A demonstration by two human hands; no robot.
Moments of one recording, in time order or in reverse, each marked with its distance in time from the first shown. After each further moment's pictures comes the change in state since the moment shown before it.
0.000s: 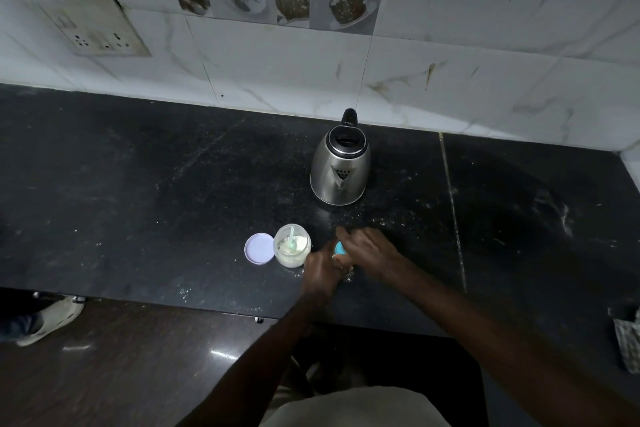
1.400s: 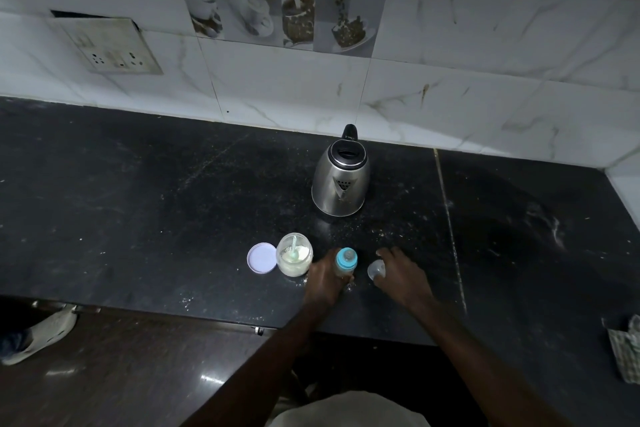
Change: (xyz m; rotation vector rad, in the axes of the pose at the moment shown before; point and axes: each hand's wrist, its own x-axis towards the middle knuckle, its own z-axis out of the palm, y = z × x) left_hand -0.007 0.007 -0.006 -0.044 -0.024 0.028; right_hand -0.070 0.014 0.015 0.398 0.021 0.505
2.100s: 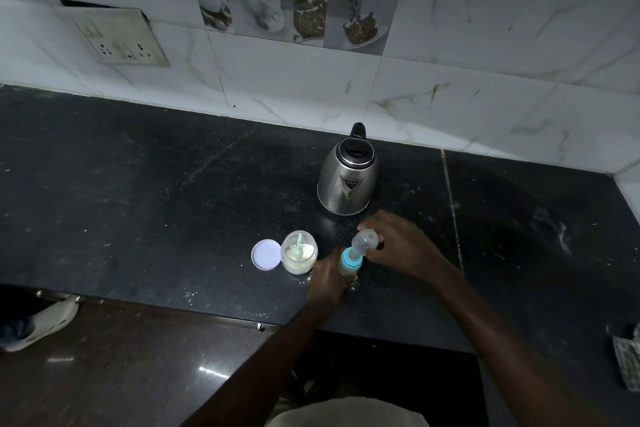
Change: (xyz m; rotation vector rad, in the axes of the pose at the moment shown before) left_hand 0.004 -0.001 0.000 0.034 -0.005 -0.042; right_hand 0.005 -0.035 -0.083 0.139 0.101 -0.427
